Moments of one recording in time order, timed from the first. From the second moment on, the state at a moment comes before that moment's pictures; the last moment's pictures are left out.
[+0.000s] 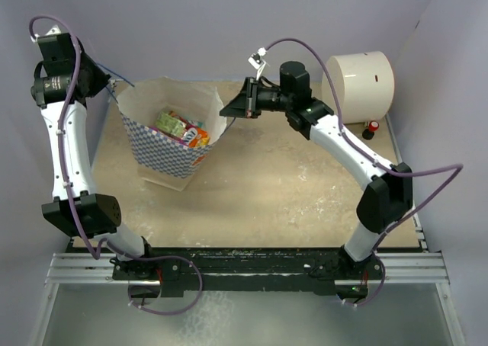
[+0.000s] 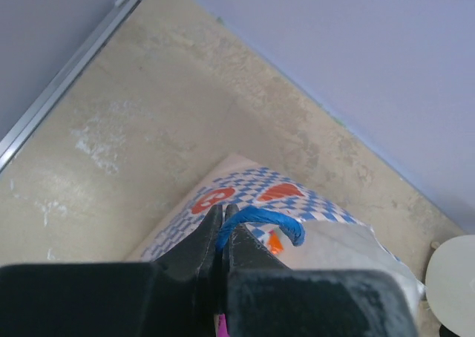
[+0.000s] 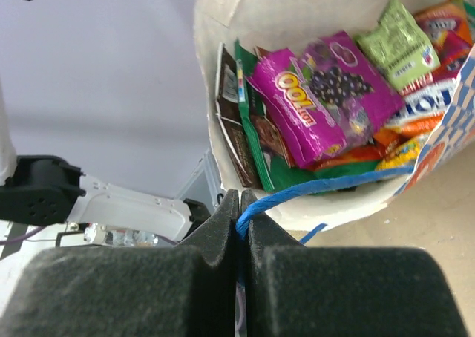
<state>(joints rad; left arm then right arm) 0.25 1.61 1.98 -0.92 0.00 -0.54 0.54 1.67 1.57 -0.07 -0.76 0.72</state>
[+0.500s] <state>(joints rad) 0.18 1.46 1.66 -0.56 0.45 -0.56 0.55 1.73 1.52 -0.21 -0.78 0.58</state>
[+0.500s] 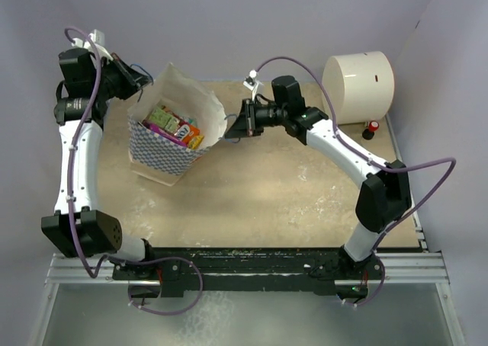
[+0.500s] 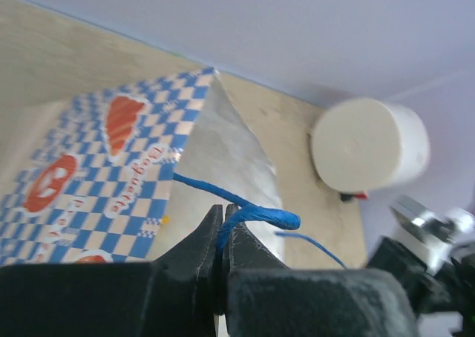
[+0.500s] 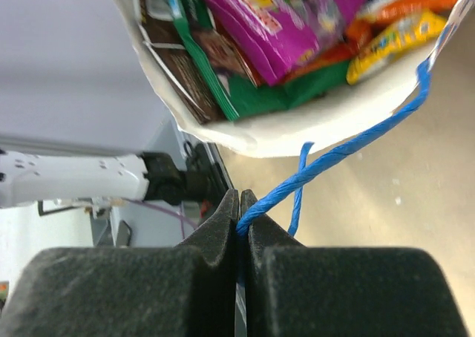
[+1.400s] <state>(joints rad) -0.22 1.30 1.41 -0.41 0.58 -0.82 0.84 1.71 1.43 -0.47 -0.73 0.23</state>
